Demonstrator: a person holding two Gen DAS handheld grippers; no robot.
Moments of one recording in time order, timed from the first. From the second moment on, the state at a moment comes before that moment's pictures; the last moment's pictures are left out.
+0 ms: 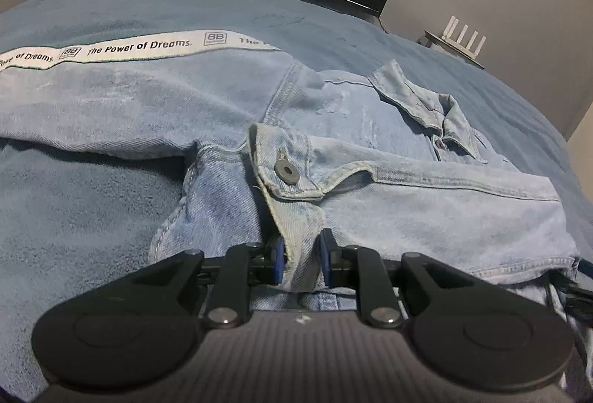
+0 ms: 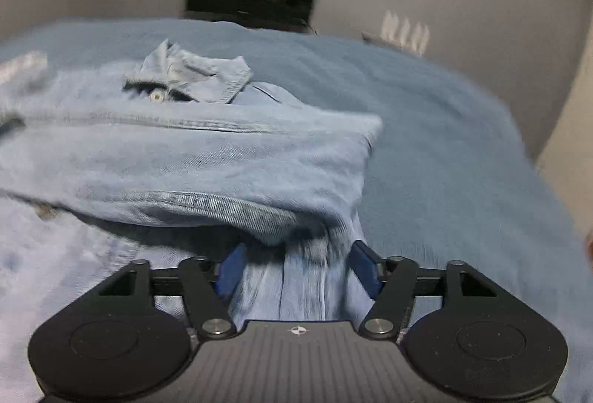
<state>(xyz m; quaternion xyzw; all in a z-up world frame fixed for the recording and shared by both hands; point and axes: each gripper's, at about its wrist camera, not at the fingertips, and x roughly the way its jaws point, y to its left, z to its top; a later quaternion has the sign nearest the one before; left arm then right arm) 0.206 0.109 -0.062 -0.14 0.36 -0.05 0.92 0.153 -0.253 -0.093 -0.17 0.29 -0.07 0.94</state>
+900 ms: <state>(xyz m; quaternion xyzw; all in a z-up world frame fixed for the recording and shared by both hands) 0.181 0.076 -0.021 -0.04 0.26 -0.05 0.96 0.143 -0.279 -0.029 0.04 0.24 0.04 0.97</state>
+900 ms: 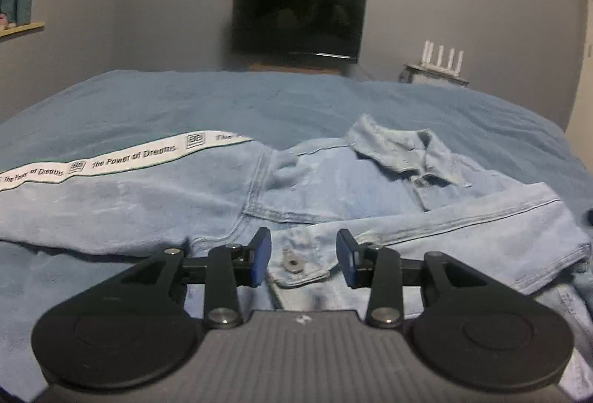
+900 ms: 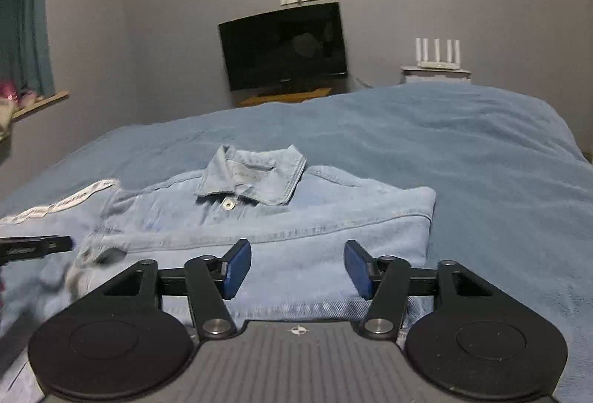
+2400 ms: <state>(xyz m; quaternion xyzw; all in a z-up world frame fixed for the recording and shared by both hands) 0.182 0.305 -0.056 -0.25 0.26 0.25 0.90 0.147 -0.223 -0.103 -0.06 0.26 0.03 0.96</state>
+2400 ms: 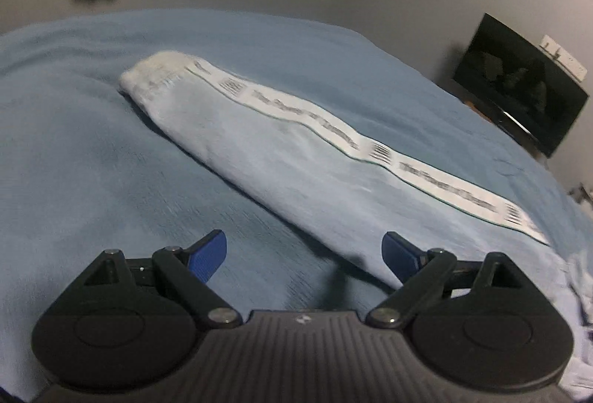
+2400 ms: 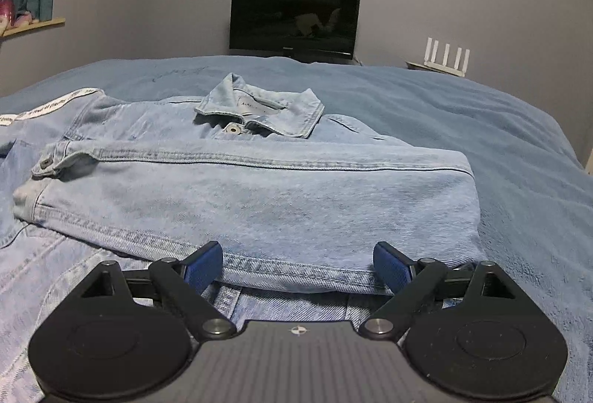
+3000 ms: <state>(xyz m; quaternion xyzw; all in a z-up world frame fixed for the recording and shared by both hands) 0.185 0.441 -0.093 -0.38 0.15 0.29 0.87 0.151 -0.226 -0.118 -0.06 0.27 0.04 0.96</state>
